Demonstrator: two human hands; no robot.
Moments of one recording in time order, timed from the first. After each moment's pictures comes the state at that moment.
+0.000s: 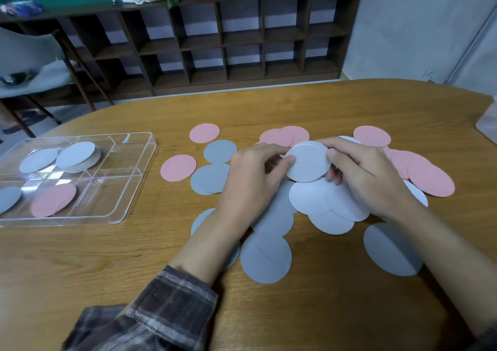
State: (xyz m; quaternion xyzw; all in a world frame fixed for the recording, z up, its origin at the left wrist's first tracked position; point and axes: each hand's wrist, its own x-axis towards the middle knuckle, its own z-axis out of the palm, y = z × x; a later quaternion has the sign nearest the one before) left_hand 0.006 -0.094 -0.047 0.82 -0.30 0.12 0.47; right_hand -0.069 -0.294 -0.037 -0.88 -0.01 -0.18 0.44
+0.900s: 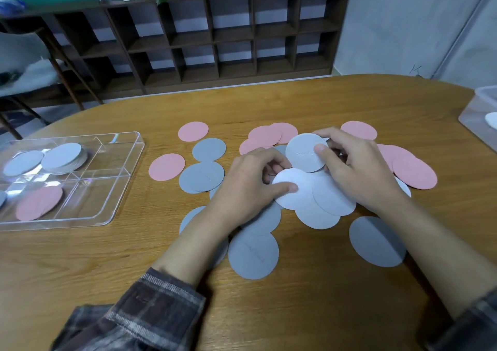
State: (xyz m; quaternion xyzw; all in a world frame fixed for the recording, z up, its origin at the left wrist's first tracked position) left_hand -0.002 -0.095 -0.042 0.85 -0.34 -0.03 0.41; right_hand -0.065 -0.304 -0.043 -0.89 0.03 -0.21 0.39
